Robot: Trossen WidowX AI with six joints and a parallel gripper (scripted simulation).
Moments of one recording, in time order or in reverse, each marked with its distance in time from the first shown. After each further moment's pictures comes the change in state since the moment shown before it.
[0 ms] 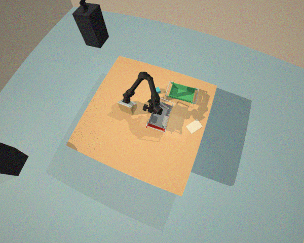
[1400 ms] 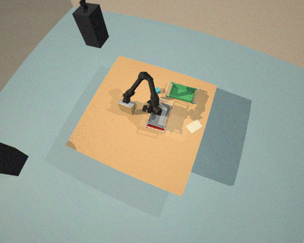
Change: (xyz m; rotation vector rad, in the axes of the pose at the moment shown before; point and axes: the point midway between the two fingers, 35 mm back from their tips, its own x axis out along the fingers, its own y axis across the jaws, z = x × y) arm 0.018 0.007 0.000 0.000 0.002 0.000
